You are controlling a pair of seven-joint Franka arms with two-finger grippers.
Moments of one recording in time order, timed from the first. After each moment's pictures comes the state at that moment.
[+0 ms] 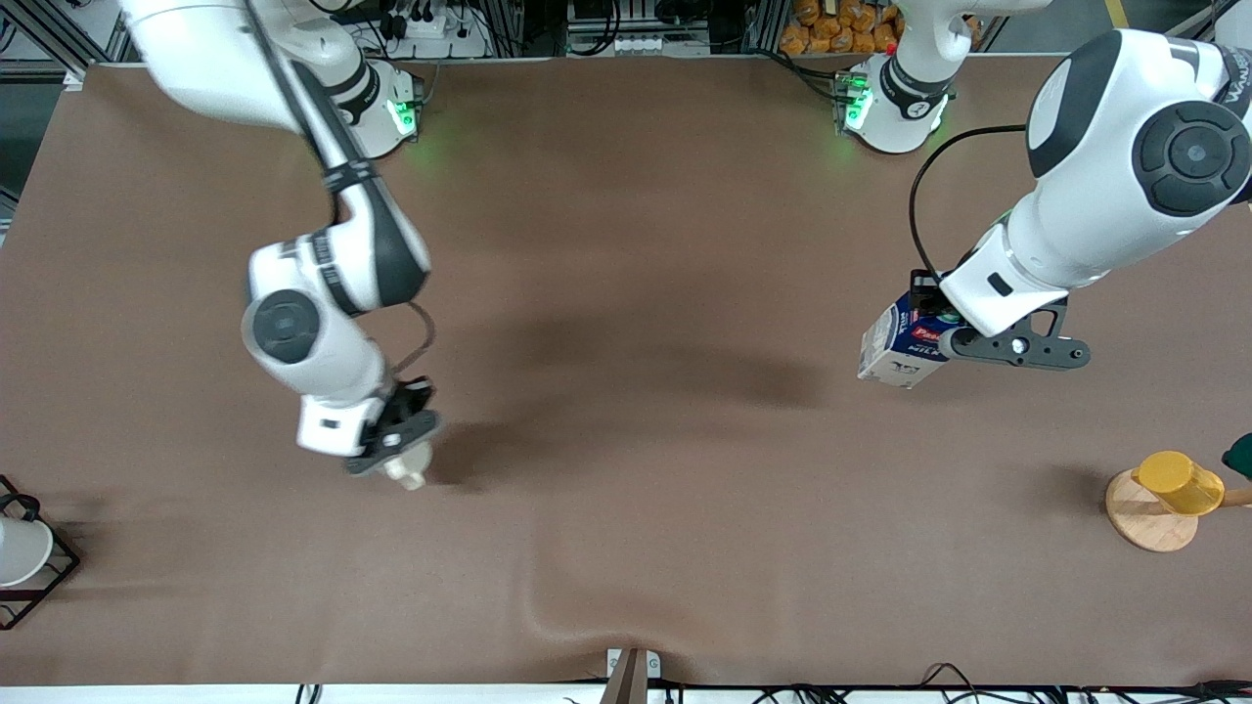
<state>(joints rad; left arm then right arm) -0.08 0.20 -0.21 -1.53 0.03 1.61 -0.16 0.38 0.51 0.00 -1.62 -0.03 2.15 -0.19</state>
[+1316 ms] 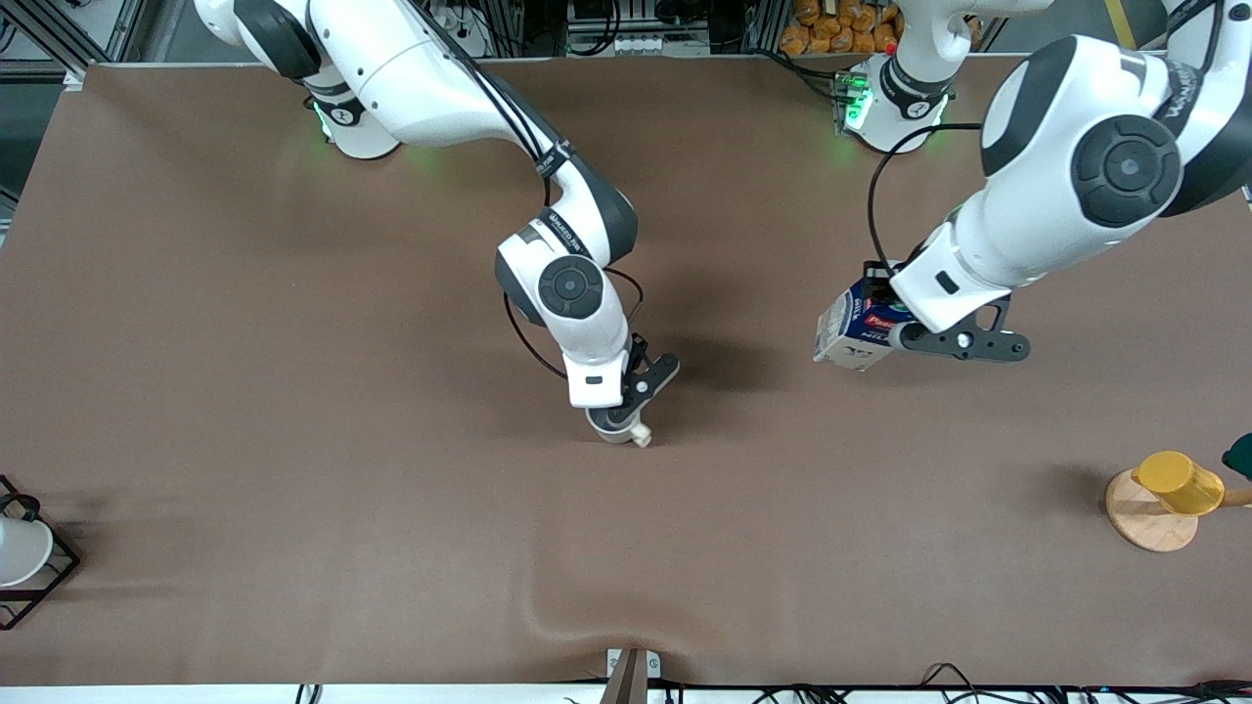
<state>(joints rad) -0.15 0.22 -0.22 -1.53 -0.05 1.59 -0.27 0.71 0.81 -0.01 -1.29 0.10 2.19 -0.13</state>
